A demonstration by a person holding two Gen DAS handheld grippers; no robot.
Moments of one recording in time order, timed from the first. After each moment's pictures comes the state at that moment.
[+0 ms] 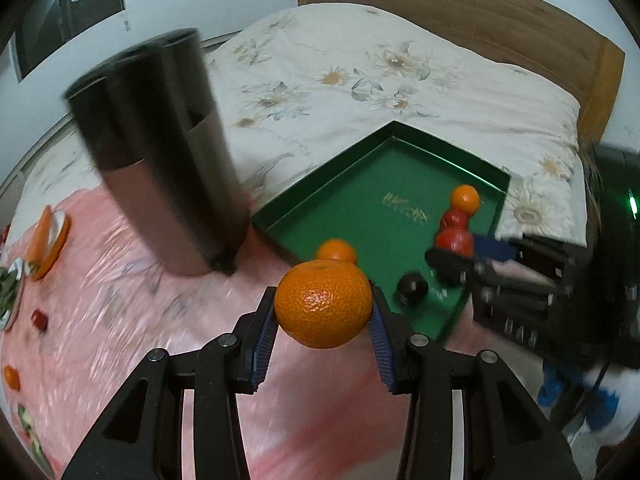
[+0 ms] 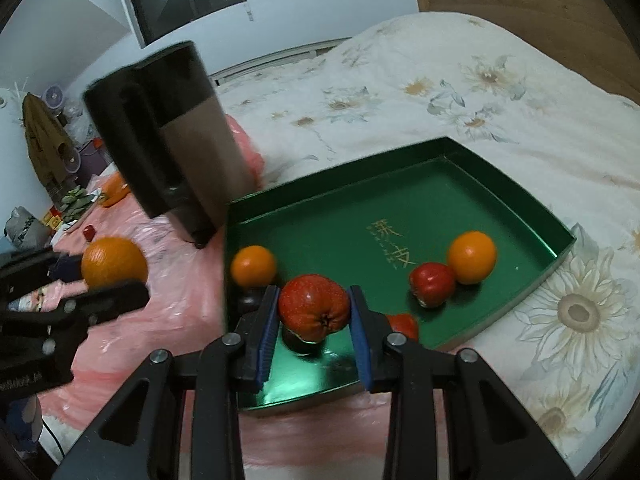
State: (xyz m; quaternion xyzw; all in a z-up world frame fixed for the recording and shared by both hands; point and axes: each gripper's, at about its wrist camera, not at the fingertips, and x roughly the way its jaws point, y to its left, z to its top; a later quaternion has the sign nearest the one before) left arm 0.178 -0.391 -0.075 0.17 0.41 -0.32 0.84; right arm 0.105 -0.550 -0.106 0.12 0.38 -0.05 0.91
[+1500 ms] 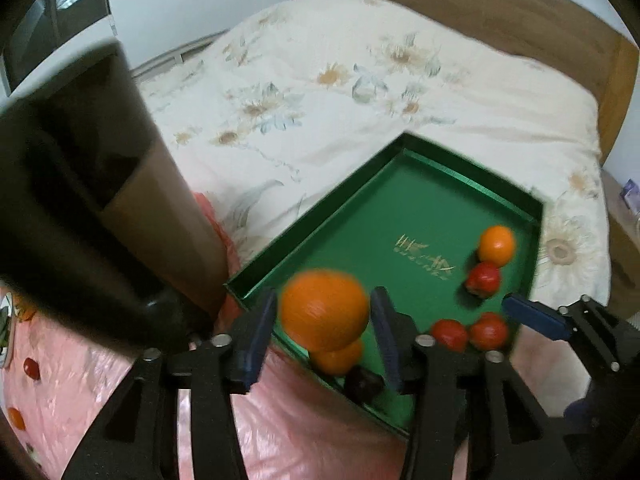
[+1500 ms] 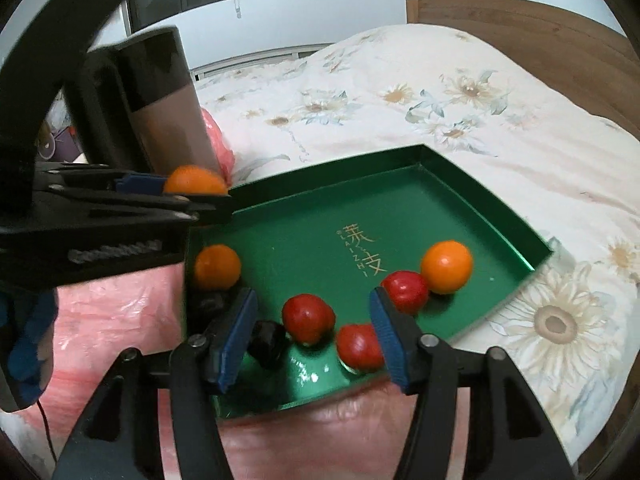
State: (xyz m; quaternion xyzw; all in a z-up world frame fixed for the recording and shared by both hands) left arm 0.223 -0.442 -0.078 0.18 0.40 -0.32 0.84; right arm 0.102 -0.541 -0.107 0.08 0.38 -0.10 0.92
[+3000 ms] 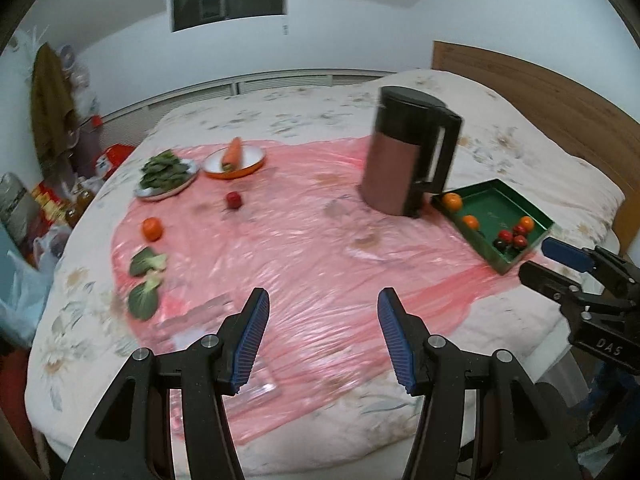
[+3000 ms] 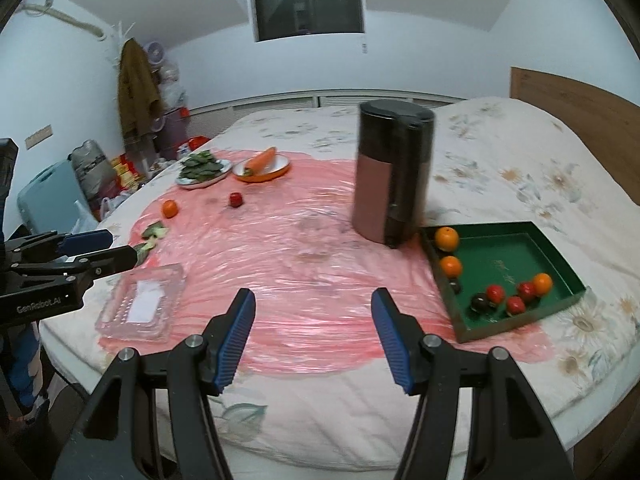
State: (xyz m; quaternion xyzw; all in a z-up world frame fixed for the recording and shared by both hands) left arm 0.044 -0.085 -0.005 0.05 0.36 -0.15 0.92; right arm -0.013 -0.310 0.001 0.00 0.33 0.07 0.94
